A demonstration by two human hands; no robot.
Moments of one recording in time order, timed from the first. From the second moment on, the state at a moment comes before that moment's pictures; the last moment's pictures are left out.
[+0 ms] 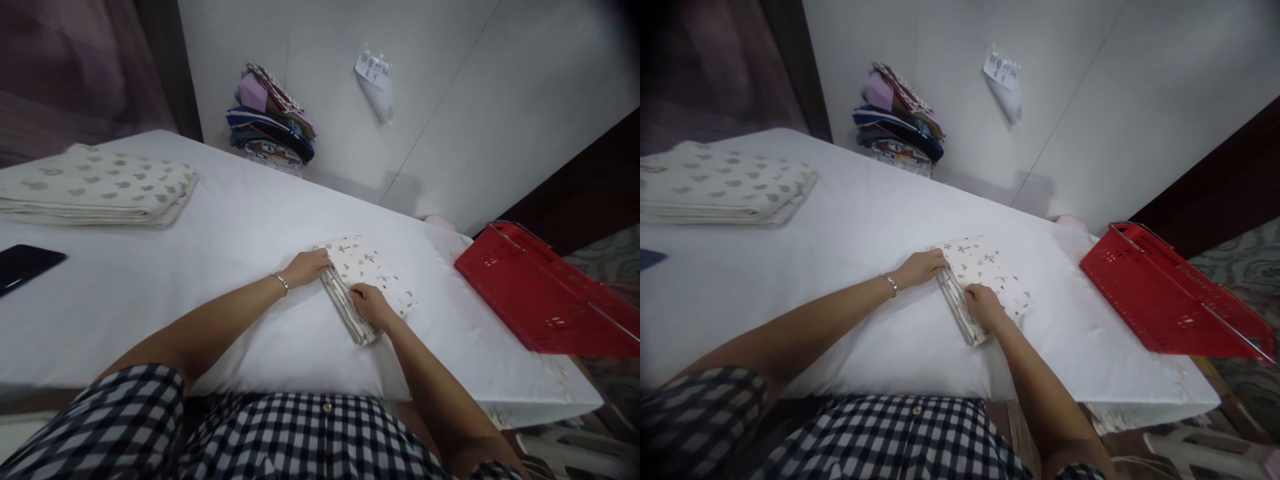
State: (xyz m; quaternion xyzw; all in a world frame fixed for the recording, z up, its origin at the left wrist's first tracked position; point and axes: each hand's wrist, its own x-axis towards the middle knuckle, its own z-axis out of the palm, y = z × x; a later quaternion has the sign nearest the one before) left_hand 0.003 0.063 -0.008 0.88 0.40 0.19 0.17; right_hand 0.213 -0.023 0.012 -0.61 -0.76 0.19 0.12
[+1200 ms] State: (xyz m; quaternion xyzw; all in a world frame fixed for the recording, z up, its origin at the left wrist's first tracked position) left_hand -0.008 0.063 -0.027 0.93 0.33 0.16 0.00; right_hand 0.196 -0.029 0.016 -0.62 -0.78 0.13 0.05
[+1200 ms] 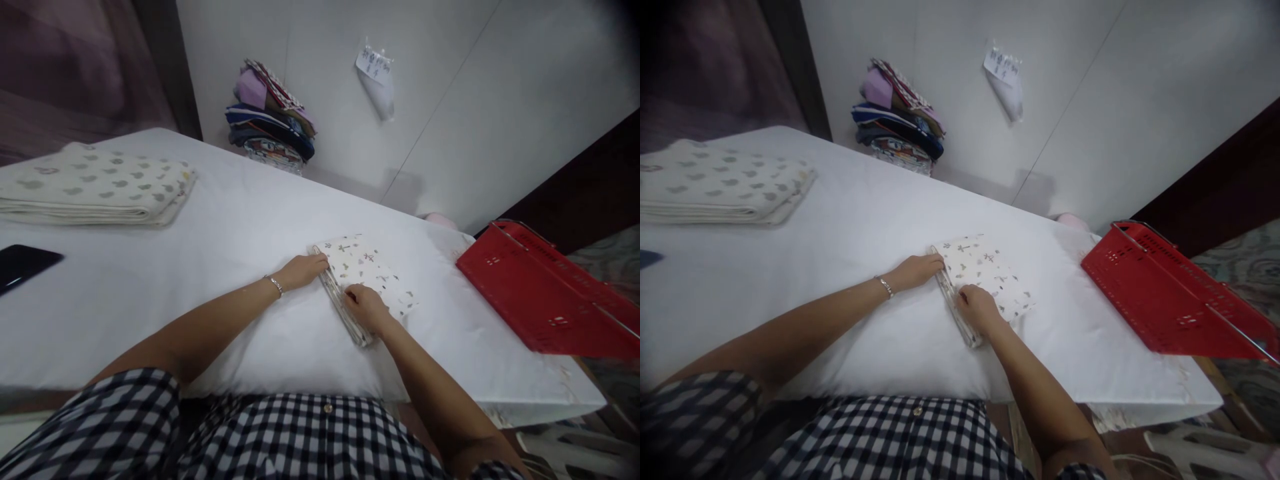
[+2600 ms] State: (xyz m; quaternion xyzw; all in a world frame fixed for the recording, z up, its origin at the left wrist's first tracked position) left_hand 0.007 0.051 -0.009 0.94 0.31 0.16 0.04; right_hand 0.195 -0.029 0.016 -0.62 -0.77 0.10 0.07
